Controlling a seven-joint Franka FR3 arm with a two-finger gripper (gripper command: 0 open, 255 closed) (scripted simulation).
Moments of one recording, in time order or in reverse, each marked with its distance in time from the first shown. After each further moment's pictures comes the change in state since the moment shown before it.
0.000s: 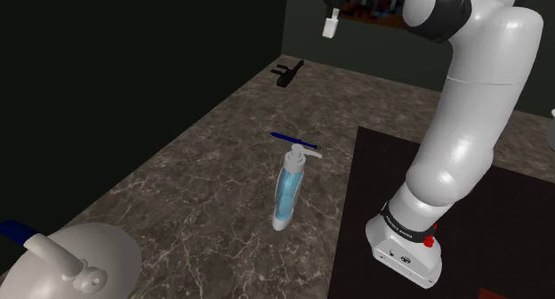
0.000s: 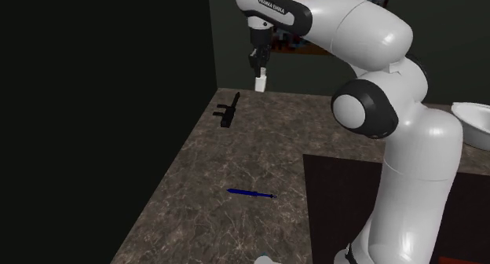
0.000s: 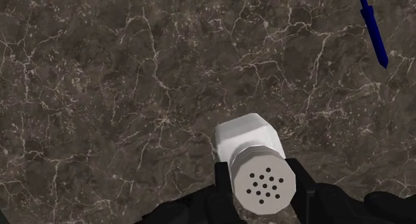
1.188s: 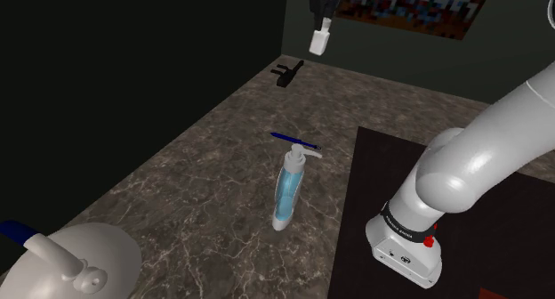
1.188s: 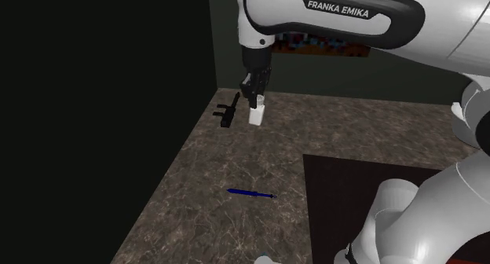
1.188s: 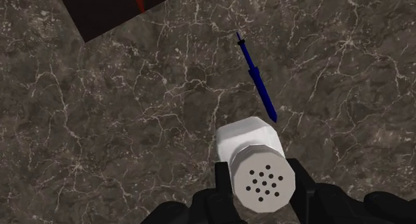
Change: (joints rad) arm 0.230 -0.557 0.221 -0.644 -0.124 0.087 0.423
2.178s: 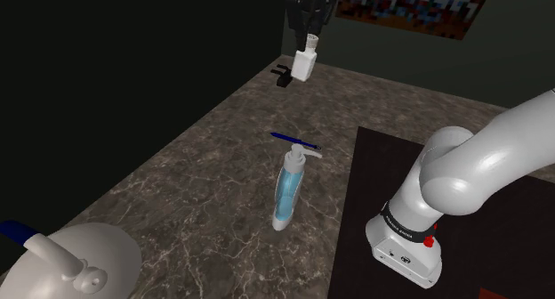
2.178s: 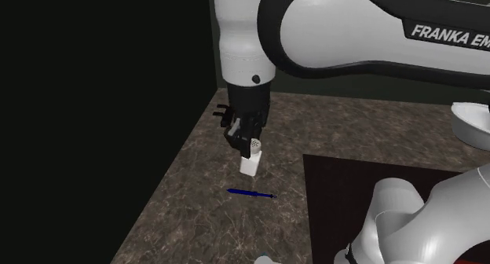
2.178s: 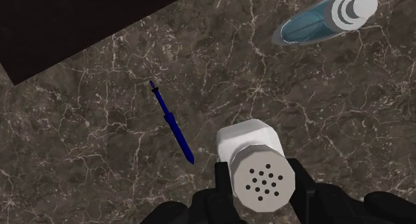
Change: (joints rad) arm 0.112 -0.186 0.255 -0.169 0.101 -0.029 0.359
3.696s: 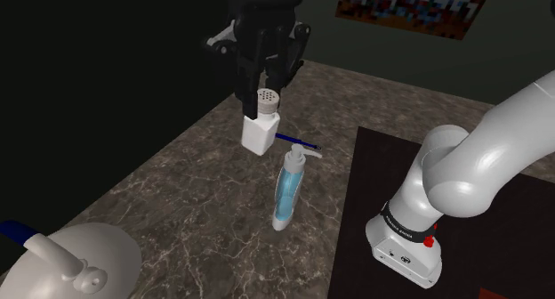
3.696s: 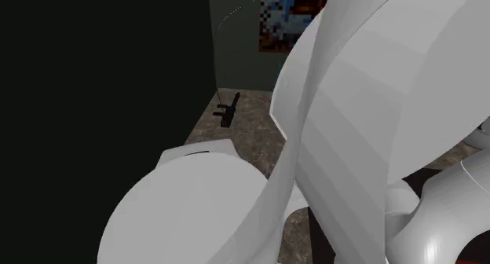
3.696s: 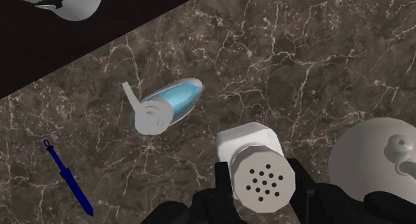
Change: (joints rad) arm 0.118 0.116 0.401 0.123 0.136 0.024 0.519
